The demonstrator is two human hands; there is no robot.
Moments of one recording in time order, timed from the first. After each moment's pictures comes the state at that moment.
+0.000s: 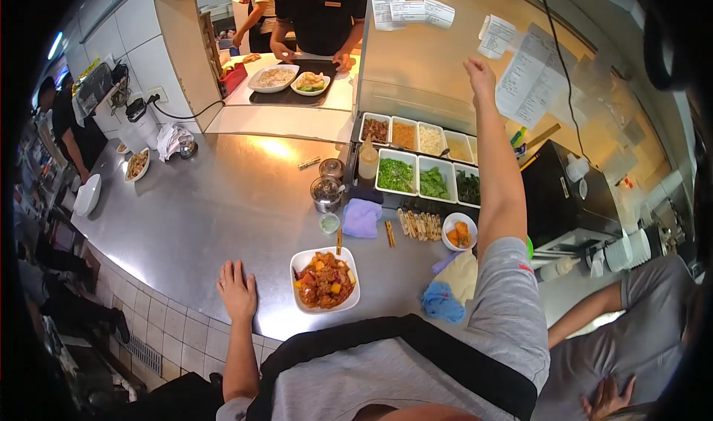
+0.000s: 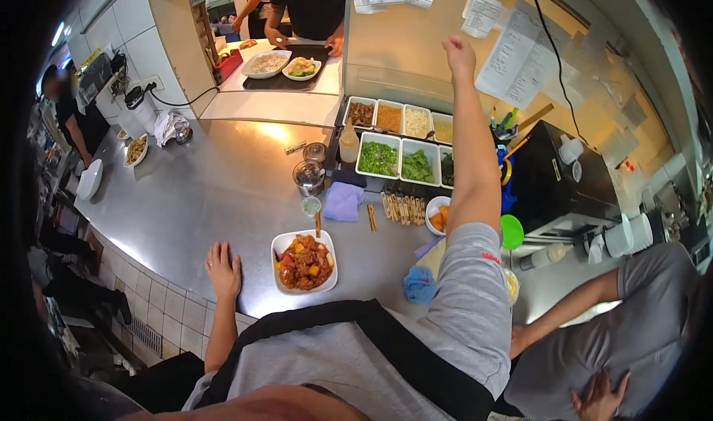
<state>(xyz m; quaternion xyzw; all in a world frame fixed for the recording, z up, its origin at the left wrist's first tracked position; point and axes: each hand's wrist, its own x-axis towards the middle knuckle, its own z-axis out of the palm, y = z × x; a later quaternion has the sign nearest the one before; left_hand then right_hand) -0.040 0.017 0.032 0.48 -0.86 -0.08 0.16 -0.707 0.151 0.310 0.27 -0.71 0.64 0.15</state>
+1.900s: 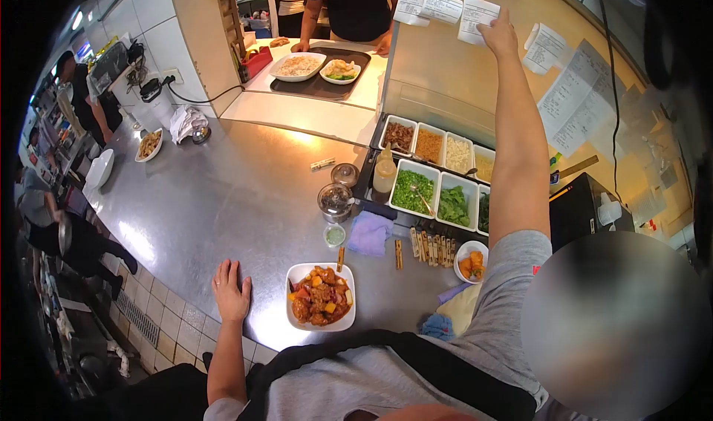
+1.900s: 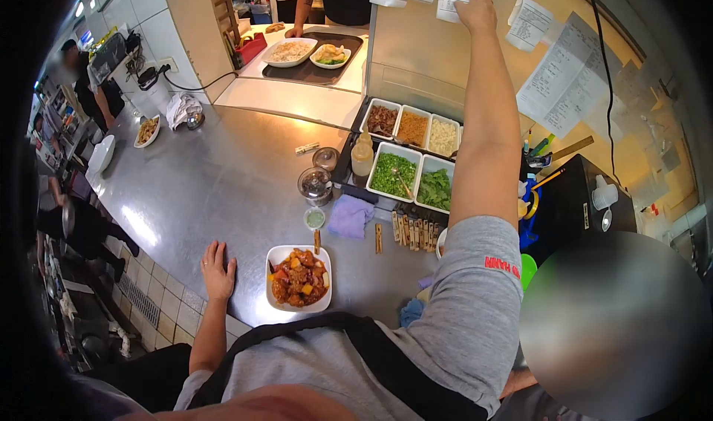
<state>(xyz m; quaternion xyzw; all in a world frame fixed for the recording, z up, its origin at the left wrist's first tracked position) -0.045 0.012 0.027 0.47 -0.86 -0.07 0.18 -0.752 0.050 0.396 0.32 -0.83 0.34 0.30</state>
